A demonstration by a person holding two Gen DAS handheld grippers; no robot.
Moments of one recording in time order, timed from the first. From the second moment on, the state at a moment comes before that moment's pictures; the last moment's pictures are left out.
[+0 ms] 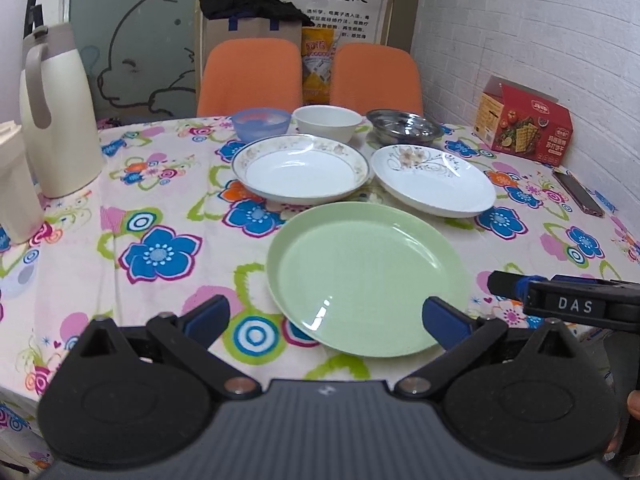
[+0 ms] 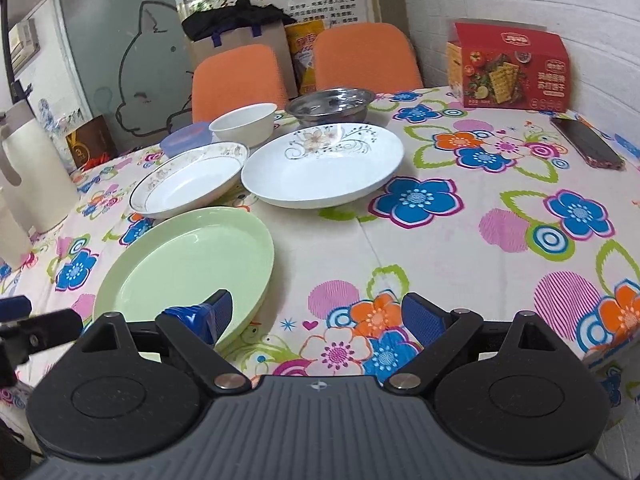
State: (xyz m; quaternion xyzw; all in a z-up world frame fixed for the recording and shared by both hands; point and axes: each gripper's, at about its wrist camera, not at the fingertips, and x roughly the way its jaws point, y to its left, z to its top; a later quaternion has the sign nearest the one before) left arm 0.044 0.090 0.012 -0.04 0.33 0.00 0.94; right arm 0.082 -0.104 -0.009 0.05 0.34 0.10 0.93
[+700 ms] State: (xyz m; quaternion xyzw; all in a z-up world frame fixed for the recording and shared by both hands) left arm 0.138 0.112 -0.031 -0.02 0.42 -0.02 0.91; right arm 0.113 -0.048 -0.039 -0.06 0.33 0.21 0.92
